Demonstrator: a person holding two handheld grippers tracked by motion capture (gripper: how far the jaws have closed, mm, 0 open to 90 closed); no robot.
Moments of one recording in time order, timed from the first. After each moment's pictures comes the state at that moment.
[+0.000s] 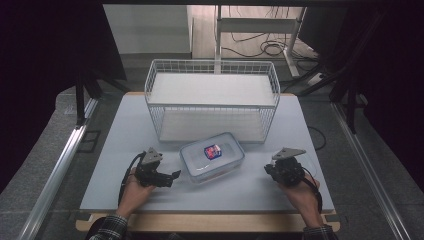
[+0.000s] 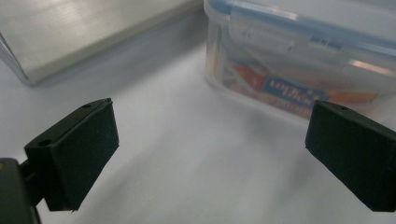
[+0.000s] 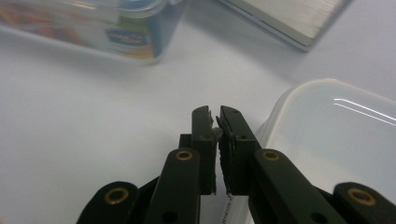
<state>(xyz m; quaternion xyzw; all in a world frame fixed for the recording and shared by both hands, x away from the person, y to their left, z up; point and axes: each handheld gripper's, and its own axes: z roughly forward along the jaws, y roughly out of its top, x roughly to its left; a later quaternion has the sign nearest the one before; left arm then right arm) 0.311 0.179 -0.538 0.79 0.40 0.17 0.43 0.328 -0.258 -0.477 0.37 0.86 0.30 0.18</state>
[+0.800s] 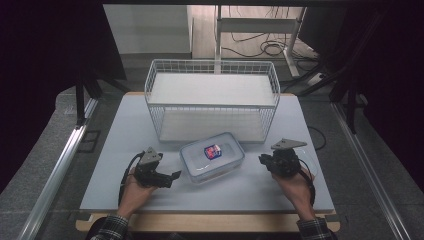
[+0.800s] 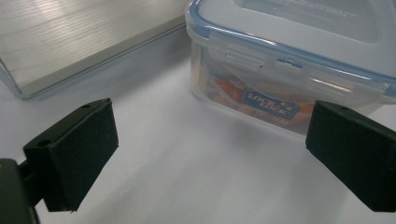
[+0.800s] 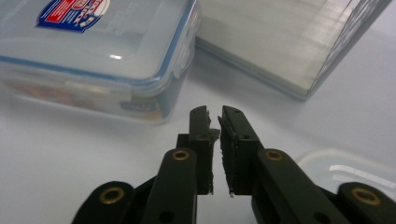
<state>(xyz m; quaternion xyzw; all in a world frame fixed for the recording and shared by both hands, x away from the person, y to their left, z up) 0.307 0.179 -0.531 0.80 0.39 0.16 0.44 0.343 -0.242 -0.460 0.39 0.83 0.36 0.18</state>
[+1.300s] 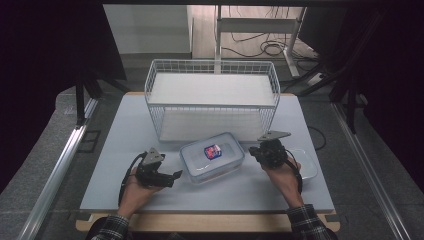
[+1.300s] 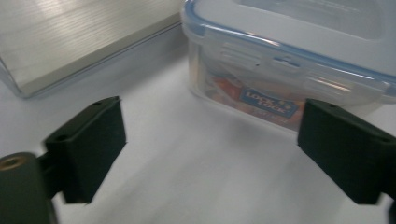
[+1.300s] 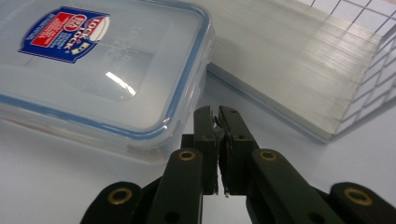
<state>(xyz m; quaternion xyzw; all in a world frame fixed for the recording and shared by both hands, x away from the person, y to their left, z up) 0.304 0.171 -0.527 0.80 0.38 0.17 0.42 0.372 -0.212 -0.466 0.36 0.85 0.35 0.18</state>
